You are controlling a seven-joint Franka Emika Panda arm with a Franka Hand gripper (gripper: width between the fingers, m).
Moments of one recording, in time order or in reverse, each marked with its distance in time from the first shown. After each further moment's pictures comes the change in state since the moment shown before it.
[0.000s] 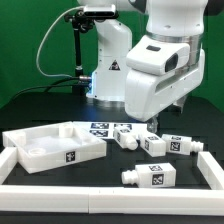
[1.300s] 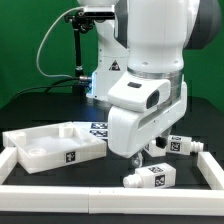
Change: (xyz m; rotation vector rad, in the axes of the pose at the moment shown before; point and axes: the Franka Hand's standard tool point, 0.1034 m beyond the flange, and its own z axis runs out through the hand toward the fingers) arm -0.002 0.042 0.051 -0.038 0.045 -0.038
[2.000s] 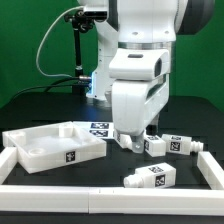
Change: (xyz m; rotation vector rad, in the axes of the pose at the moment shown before) arm 0.010 0.024 -0.039 -0.119 0.081 -0.287
